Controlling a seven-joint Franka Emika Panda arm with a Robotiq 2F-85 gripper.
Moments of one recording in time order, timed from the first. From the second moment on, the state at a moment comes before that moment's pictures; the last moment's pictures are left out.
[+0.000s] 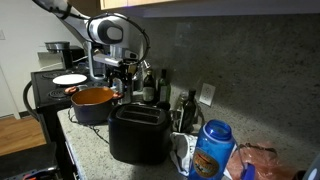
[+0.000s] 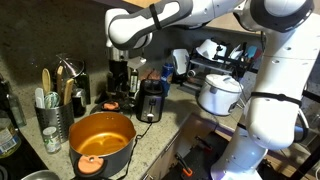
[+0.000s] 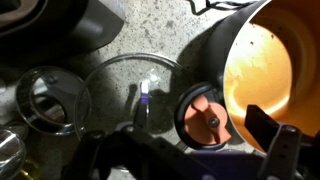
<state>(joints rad) 0.20 0.15 0.23 -1.98 -0.02 2.03 -0.17</state>
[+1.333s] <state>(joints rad) 0.26 -0.06 0.26 -2.06 0.16 1.85 -0.45</state>
